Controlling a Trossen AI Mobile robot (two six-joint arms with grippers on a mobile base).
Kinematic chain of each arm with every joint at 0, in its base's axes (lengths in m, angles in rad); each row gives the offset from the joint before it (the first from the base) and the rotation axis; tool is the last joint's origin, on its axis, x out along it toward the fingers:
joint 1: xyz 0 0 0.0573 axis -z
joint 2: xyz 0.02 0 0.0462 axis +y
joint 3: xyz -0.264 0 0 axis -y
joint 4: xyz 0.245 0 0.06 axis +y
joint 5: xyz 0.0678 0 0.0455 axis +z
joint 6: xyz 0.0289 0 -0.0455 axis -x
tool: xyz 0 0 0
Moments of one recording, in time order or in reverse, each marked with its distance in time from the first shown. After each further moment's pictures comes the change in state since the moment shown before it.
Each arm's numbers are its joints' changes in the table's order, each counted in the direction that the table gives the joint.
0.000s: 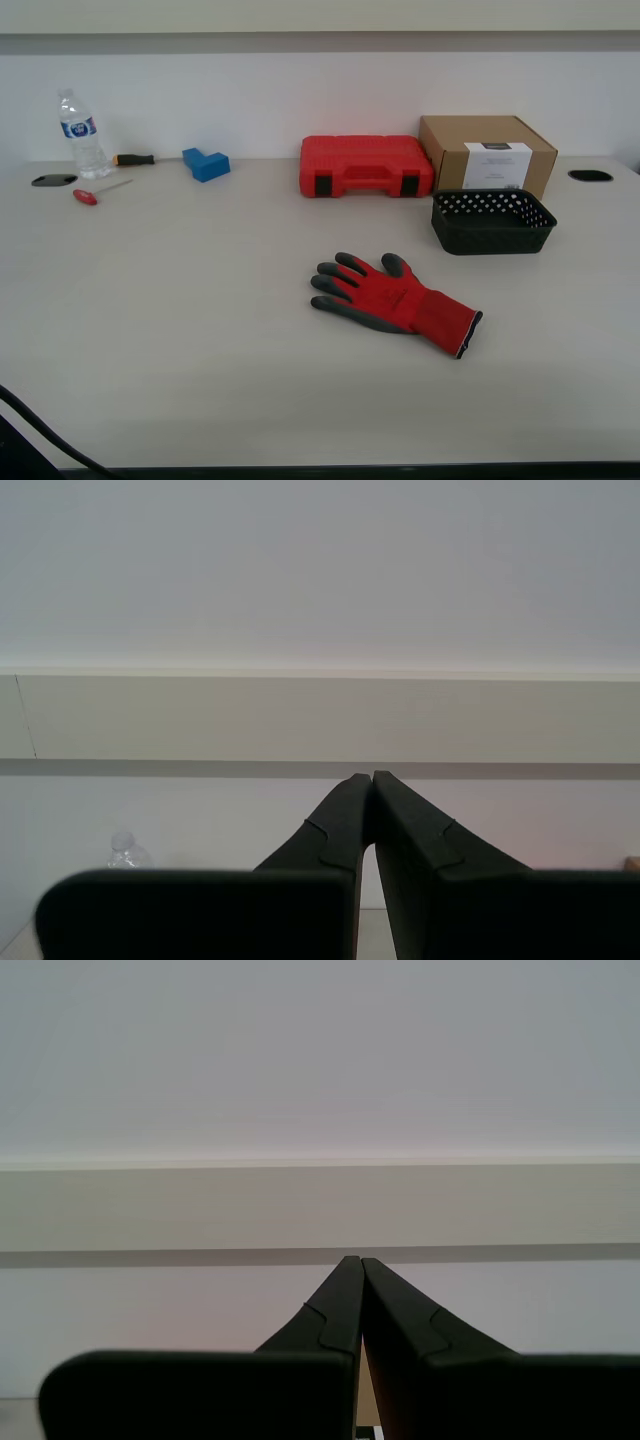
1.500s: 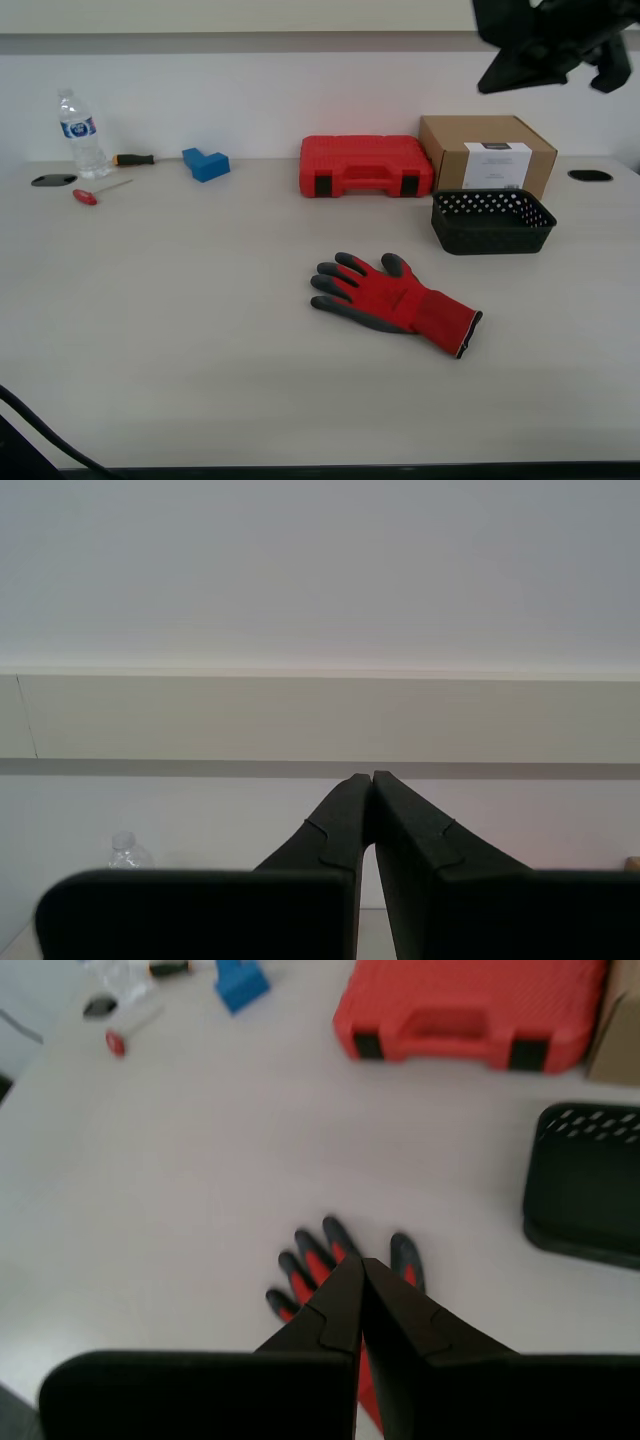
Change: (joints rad) arm 0 -0.353 0.270 0.233 0.823 0.253 -0.219; arm 1 0.000 0.000 0.000 0.001 0.000 0.000
